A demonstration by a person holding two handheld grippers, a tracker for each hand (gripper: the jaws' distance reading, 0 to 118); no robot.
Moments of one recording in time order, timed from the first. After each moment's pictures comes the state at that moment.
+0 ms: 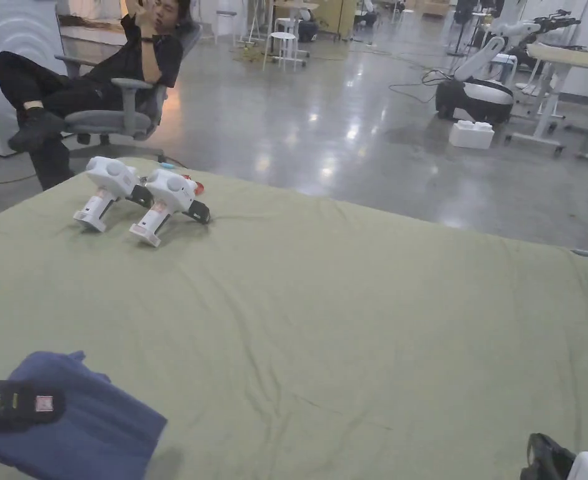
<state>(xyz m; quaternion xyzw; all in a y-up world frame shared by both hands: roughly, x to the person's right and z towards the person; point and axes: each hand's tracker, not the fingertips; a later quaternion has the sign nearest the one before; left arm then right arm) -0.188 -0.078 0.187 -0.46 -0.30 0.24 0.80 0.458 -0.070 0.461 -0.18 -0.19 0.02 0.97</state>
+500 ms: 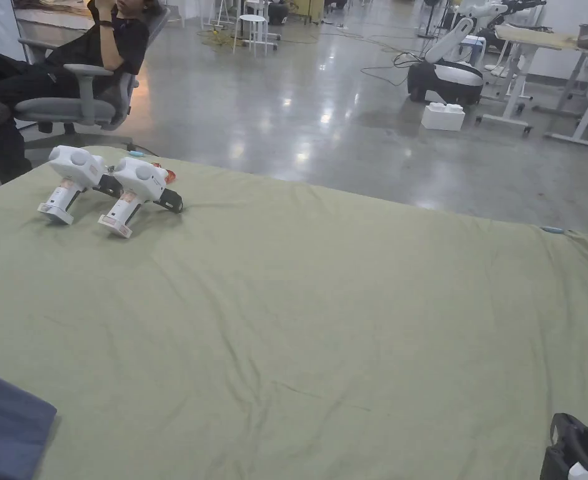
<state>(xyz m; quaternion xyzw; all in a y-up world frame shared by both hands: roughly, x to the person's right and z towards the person) -0.216 -0.062 0.171 -0.51 -0.16 0.19 0.82 0.477 -0.066 0.479 -0.18 -0.22 0.02 0.96</state>
